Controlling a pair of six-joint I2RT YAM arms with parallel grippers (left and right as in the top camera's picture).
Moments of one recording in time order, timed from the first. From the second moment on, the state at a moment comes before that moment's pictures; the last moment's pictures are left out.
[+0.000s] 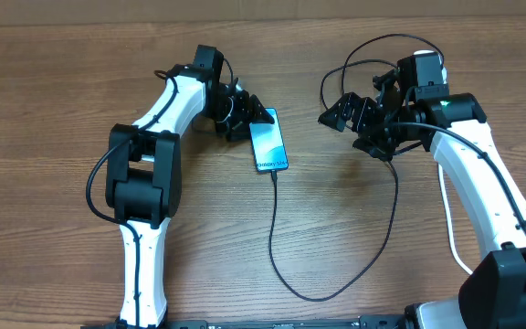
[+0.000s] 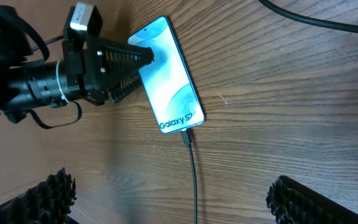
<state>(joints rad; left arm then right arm) -0.21 2.39 1.85 -0.87 0.71 -0.53 0.12 1.63 1.35 -0.88 -0.56 0.54</state>
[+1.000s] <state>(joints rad) -0.17 2.07 2.09 -1.25 0.29 -0.42 0.12 1.63 1.35 -0.89 -0.53 0.51</state>
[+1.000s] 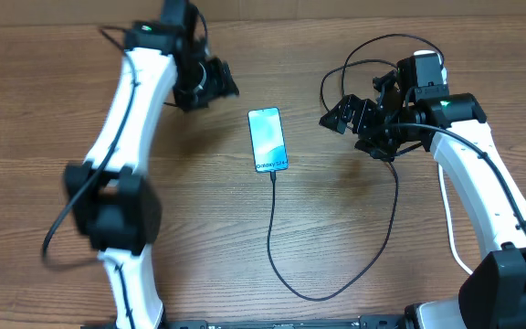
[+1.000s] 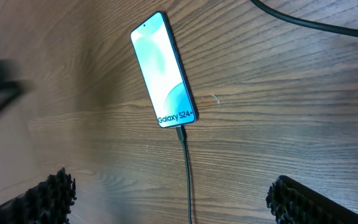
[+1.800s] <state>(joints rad) -0.17 1.82 2.12 -1.45 0.05 -0.41 0.12 1.63 1.35 -0.90 -0.53 0.51</state>
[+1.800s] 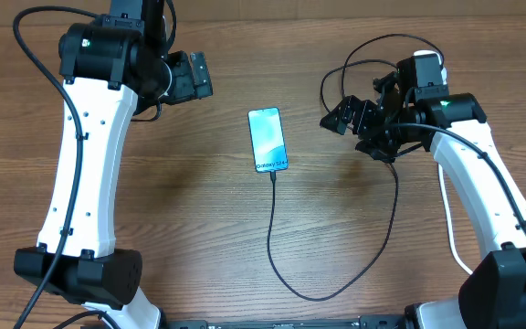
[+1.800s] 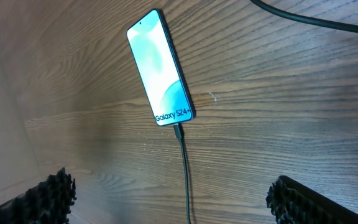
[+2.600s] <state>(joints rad) -0.17 1.82 2.12 -1.45 0.05 -0.41 -0.10 1.65 1.67 -0.93 0.05 0.51</state>
